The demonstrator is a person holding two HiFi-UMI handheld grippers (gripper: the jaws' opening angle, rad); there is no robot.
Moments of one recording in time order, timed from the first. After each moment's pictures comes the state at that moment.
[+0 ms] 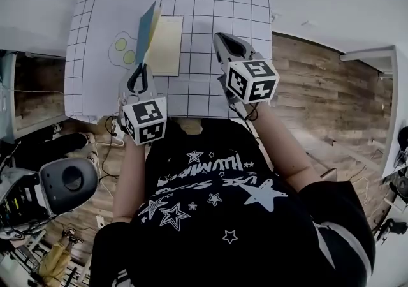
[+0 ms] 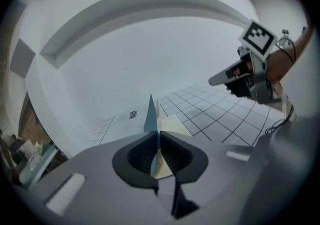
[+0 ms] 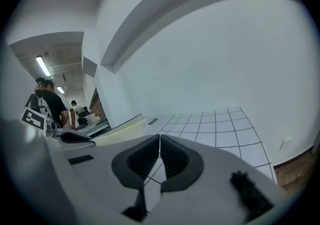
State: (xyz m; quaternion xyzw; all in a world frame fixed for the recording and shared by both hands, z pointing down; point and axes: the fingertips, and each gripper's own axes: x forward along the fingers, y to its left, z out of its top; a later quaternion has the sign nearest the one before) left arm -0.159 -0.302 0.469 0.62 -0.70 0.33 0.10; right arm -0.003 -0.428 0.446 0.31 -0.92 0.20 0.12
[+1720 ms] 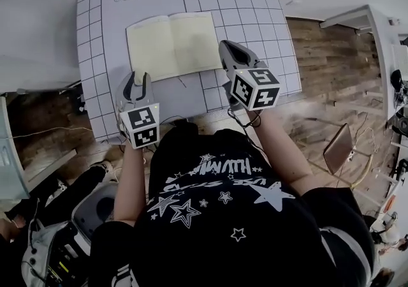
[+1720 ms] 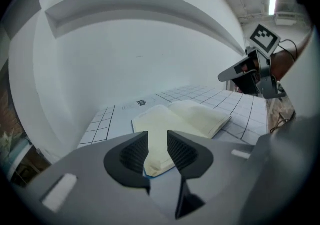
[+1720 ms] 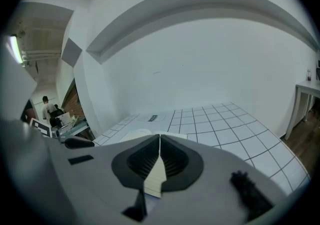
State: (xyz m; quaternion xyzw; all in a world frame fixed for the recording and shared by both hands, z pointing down) left arm -0.331 -0.270 0.522 0.72 -0.62 0.27 0.12; right arm -0.118 -0.352 0.456 0.45 -0.86 0.19 0.14
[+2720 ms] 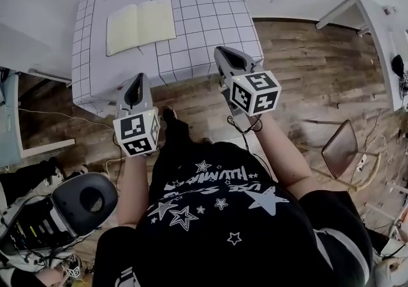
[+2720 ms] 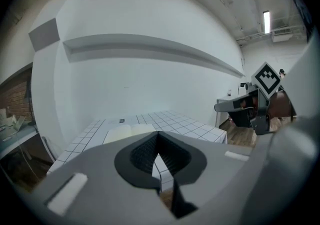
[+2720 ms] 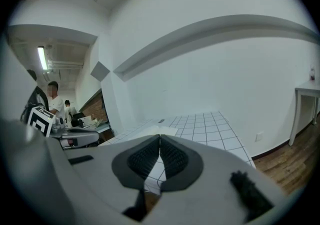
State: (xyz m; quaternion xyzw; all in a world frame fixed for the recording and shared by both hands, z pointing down) left arm -0.135 -0.117 0.413 0.74 -0.65 0.15 0.08; right arm 0.053 -0.189 0.401 0.39 -0.90 0.15 0.08
